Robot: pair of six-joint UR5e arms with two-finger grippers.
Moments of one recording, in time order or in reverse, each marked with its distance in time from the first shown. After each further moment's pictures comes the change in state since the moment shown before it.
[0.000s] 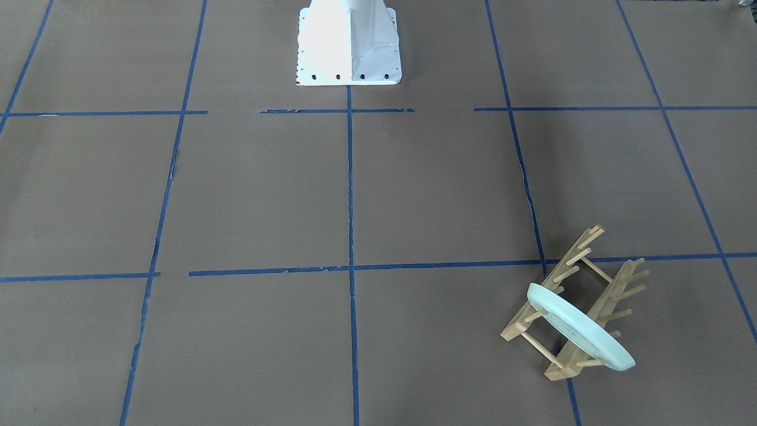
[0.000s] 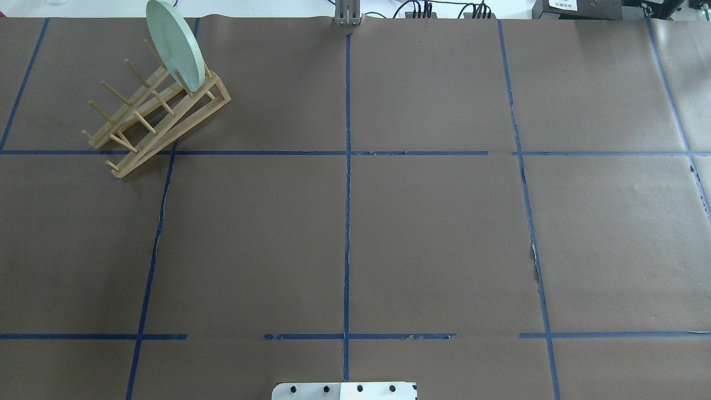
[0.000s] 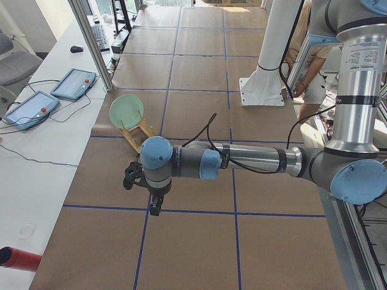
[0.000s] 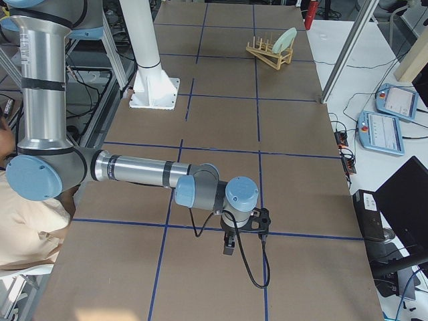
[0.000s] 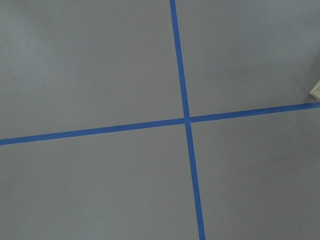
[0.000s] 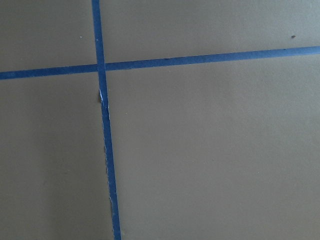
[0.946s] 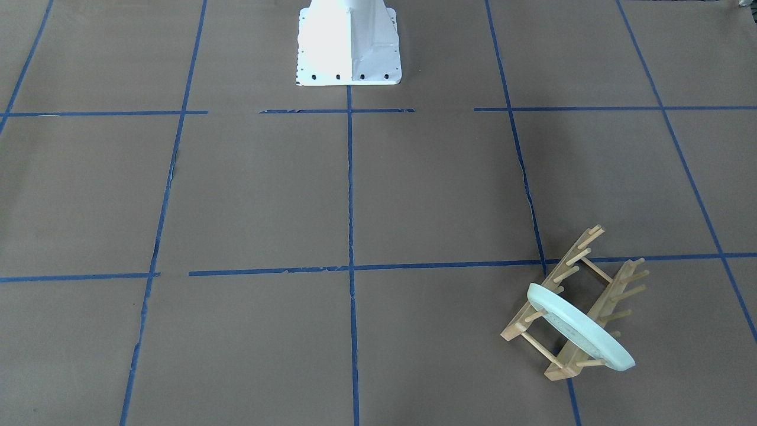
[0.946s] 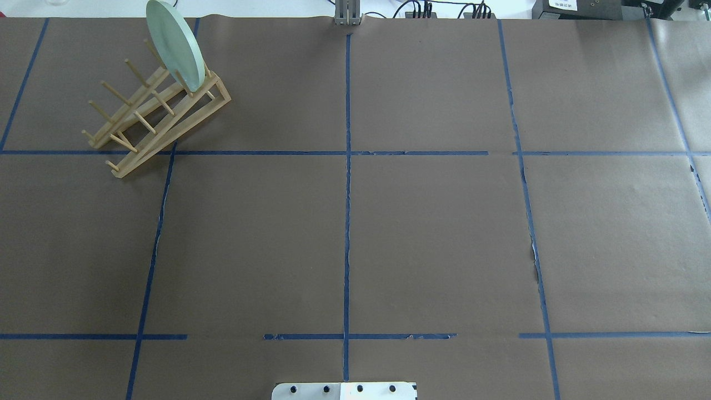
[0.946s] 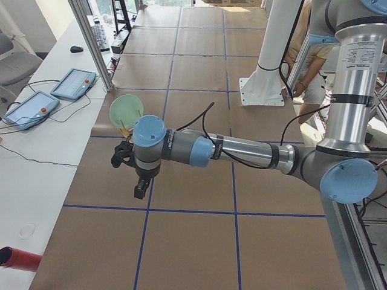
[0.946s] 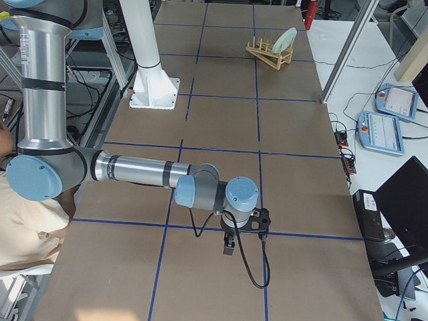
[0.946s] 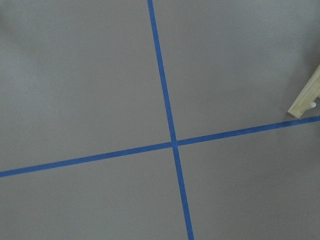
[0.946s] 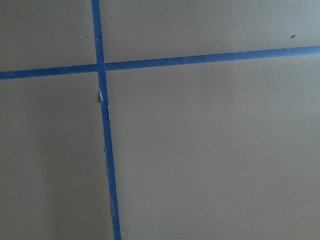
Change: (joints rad) left arm 0.002 -0.089 -0.005 -0.112 0.004 -0.007; right arm 0.000 0.000 0.000 0.000 0.000 0.000
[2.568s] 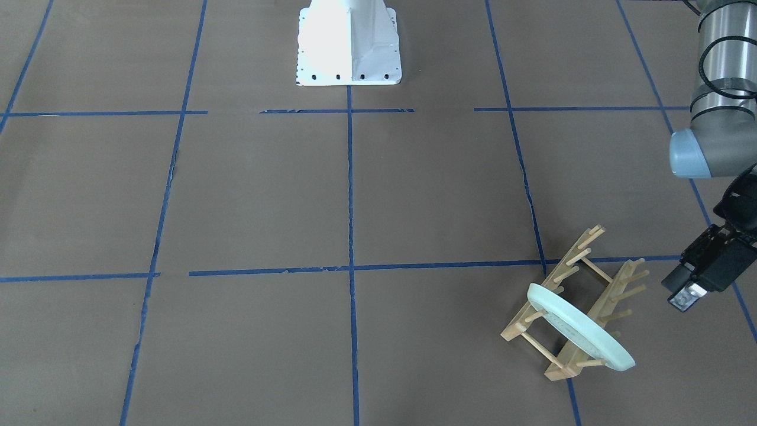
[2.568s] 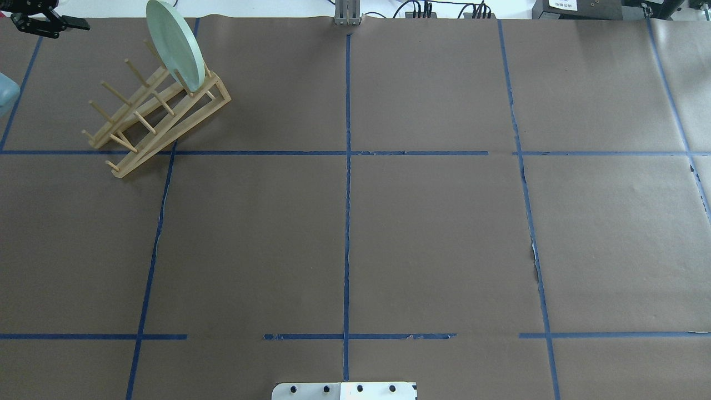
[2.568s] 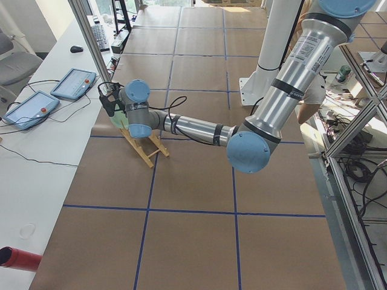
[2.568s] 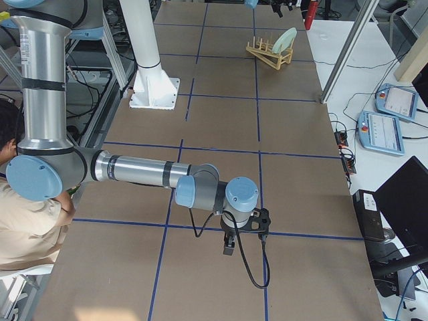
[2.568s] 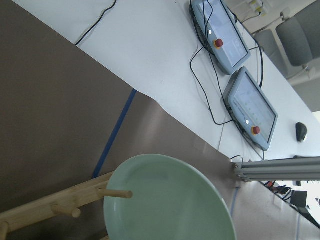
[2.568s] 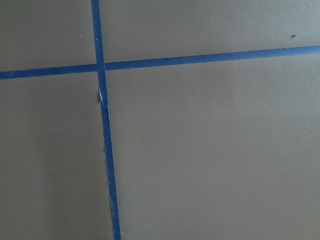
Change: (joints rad) left arm 0.429 -0.403 0.404 -1.192 0.215 -2.133; right arm 0.000 0.000 -0.001 0.000 0.000 0.000
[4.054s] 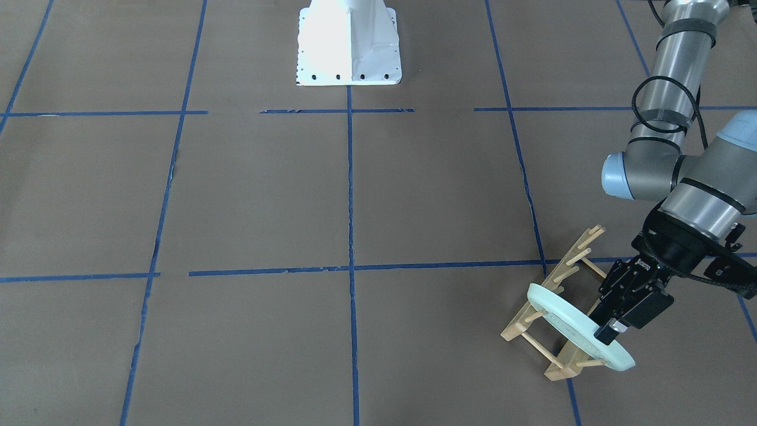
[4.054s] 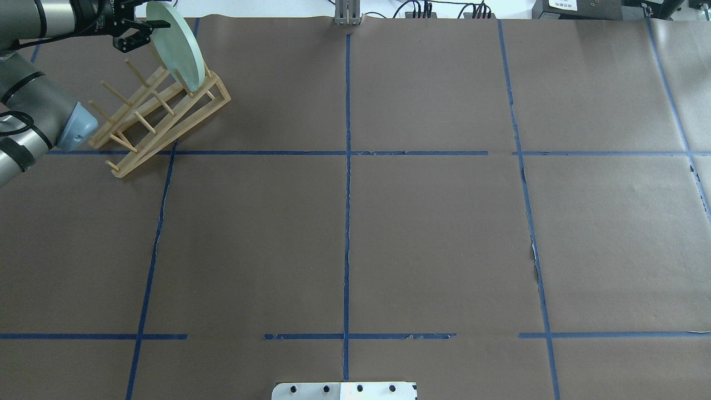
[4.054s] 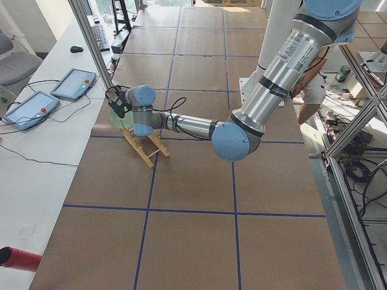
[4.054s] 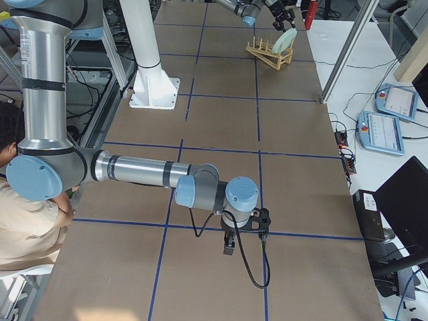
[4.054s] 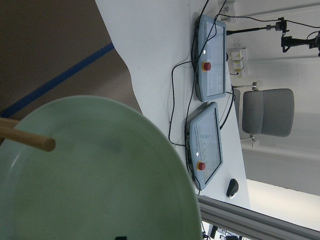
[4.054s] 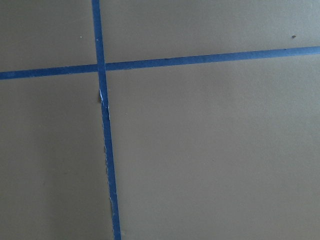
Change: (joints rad) left arm 0.120 -0.077 0.131 -0.105 0.174 -0.204; right arm 0.000 0.000 0.001 0.000 0.000 0.000
